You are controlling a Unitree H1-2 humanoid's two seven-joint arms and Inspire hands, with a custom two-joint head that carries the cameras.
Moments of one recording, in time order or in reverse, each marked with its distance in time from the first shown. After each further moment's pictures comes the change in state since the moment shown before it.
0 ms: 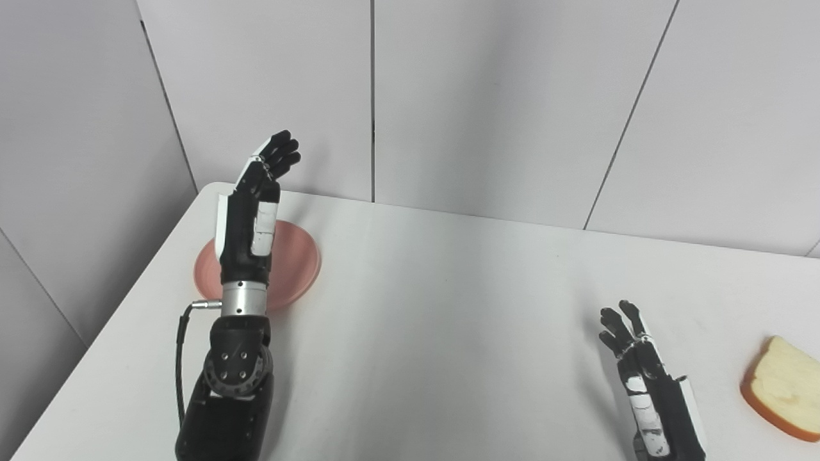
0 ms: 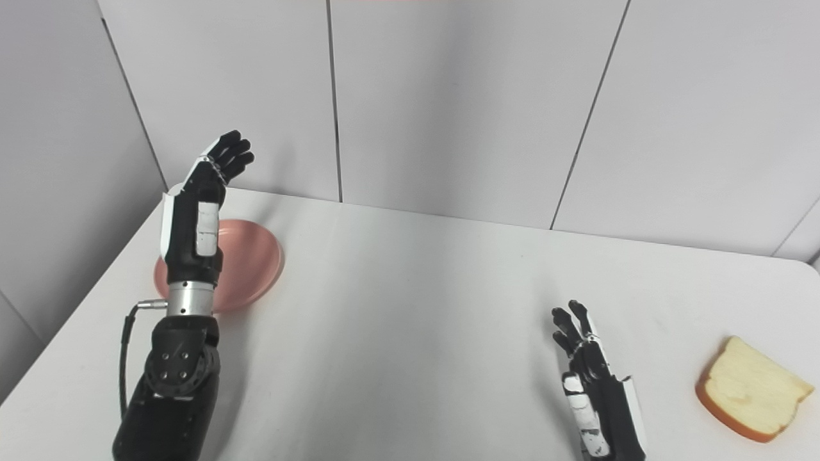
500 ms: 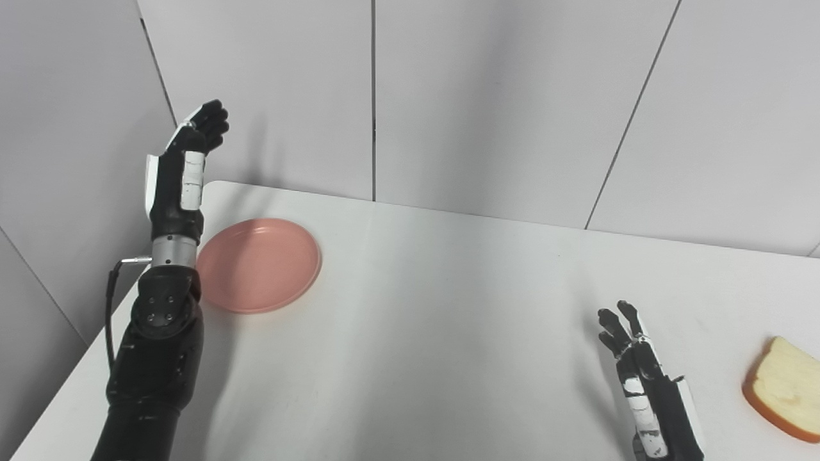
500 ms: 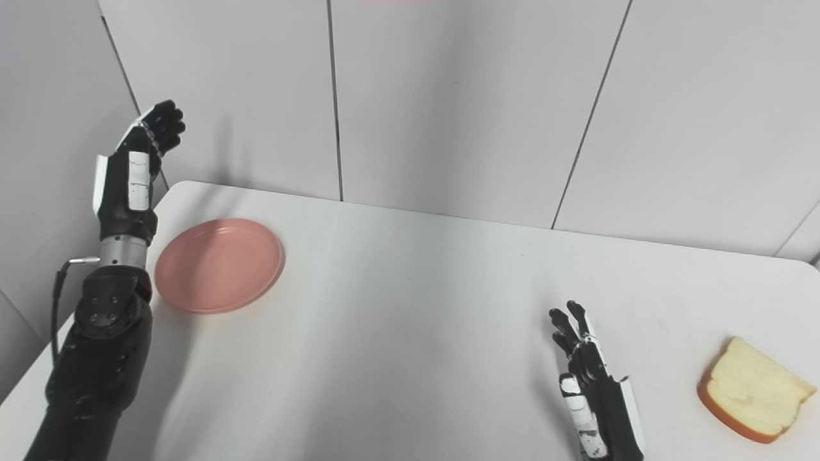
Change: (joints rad) left arm -0.115 0.212 0.098 0.327 -0.108 0.012 -0.074; right arm 0.007 -0.002 0.004 -0.009 -0.024 0.000 -0.007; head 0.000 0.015
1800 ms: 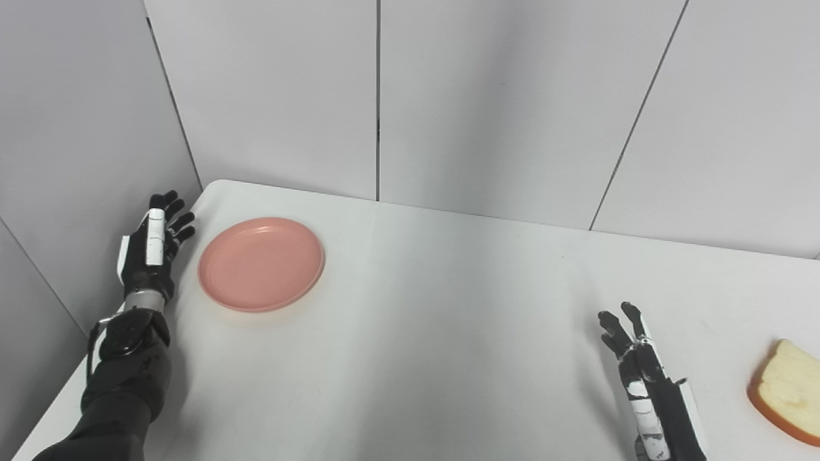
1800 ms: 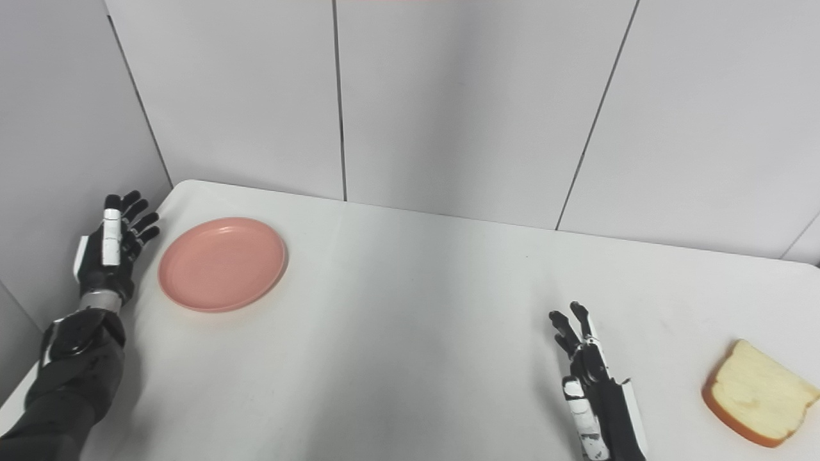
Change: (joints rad) left arm -0.102 0.081 0.096 0.643 -0.240 -0.133 -0.198; right arm 0.010 0.001 0.000 -0.014 -0.012 0.000 -0.011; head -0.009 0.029
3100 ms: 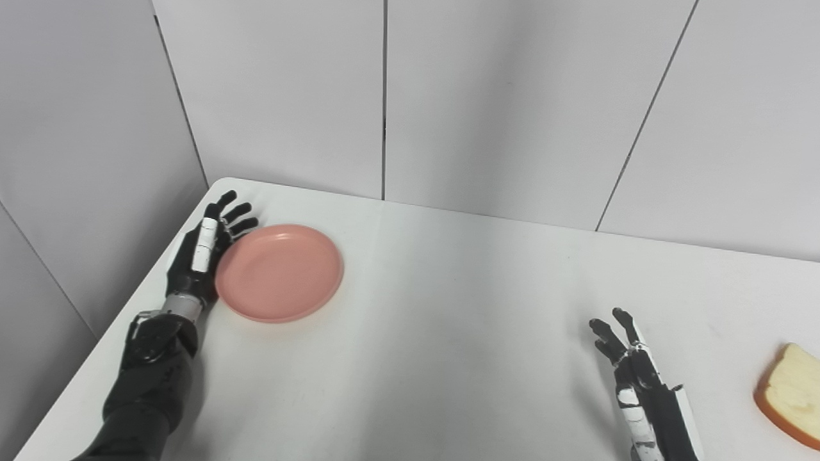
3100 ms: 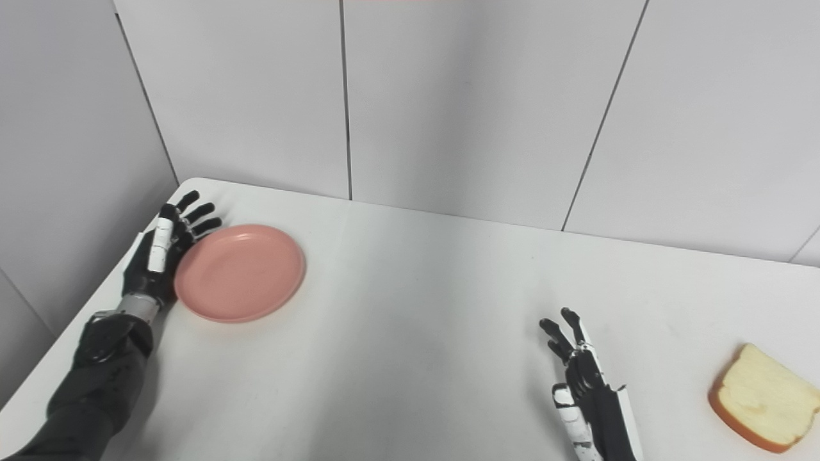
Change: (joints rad) left arm 0.047 -0.089 -0.100 -0.157 -0.026 0.046 -0.184; right arm 0.029 0.009 0.030 -0.036 -0.021 0.006 -0.028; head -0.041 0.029
